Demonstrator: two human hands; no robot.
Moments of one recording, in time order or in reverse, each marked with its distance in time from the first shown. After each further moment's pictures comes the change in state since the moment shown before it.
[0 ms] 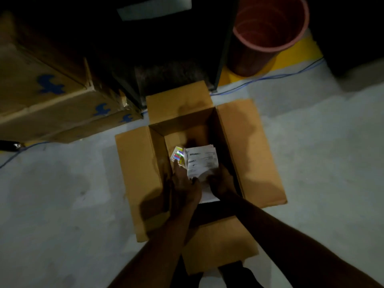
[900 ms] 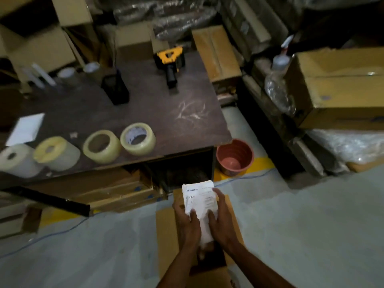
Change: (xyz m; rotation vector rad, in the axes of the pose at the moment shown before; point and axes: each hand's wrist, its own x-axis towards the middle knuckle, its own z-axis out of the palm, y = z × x) left_hand -0.252 0.285 -0.251 -0.517 0.145 0.277; right_hand -0.271 -0.316 -0.219 0.150 0.091 -0.569
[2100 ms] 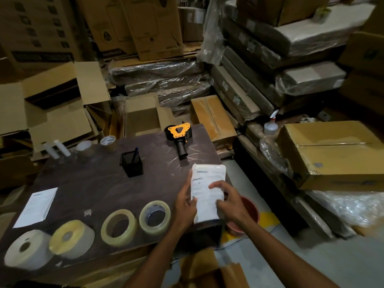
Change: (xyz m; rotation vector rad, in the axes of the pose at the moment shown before) left_hand 0.180 0.246 -0.040 -0.007 -0.443 0.545; right_hand 0.196 -0.215 -0.045 0.092 -0.019 -0.201
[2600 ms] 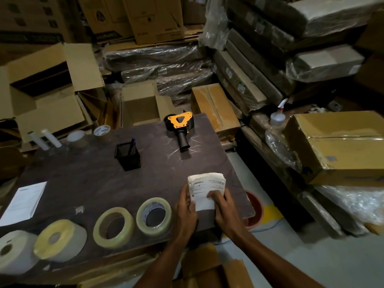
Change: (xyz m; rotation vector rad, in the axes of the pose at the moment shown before) left_hand 0.000 -0.076 0.013 0.115 0.167 -0.177; right_hand 0.004 0.081 0.044 -0.406 -0.020 -0.183
